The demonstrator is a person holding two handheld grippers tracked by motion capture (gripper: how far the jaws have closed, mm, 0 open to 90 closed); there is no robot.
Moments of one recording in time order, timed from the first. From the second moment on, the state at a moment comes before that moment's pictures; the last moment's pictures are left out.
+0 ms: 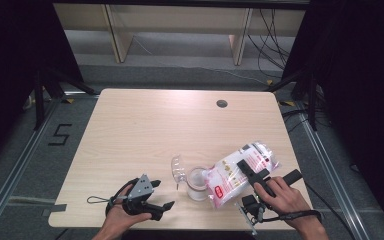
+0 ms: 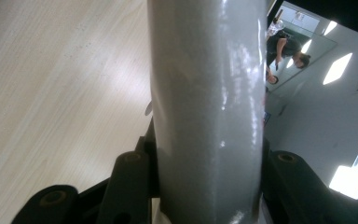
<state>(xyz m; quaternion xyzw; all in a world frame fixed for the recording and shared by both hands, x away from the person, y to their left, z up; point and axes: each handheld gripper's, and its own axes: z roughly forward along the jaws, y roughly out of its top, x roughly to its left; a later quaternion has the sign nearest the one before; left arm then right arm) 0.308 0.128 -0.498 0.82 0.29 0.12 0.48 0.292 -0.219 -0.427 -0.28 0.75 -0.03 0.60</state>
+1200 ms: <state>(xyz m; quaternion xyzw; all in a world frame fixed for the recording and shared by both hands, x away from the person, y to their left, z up) 0.308 0.128 -0.497 0.82 0.29 0.12 0.48 0.290 -0.217 -0.424 -0.29 0.74 -0.03 0.60</state>
